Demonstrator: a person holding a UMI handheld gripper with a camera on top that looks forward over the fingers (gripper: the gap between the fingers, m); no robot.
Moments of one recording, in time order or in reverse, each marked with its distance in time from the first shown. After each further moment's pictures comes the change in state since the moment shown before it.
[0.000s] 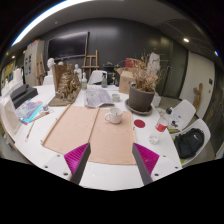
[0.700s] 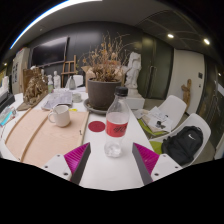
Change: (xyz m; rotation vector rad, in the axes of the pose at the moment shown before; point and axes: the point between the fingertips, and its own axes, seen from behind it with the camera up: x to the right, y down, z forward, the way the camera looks) arm 0.254 0.041 0.182 0.097 0.124 0.073
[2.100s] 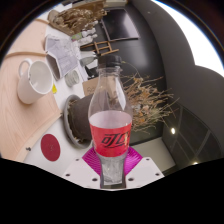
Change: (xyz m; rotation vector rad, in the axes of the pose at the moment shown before) arm -0.027 -0.187 0.152 0.181 0.476 -1.109
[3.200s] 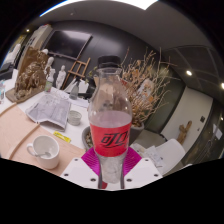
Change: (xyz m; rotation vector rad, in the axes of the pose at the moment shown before) arm -0.038 -0.048 0.002 0.003 -0.303 0.789
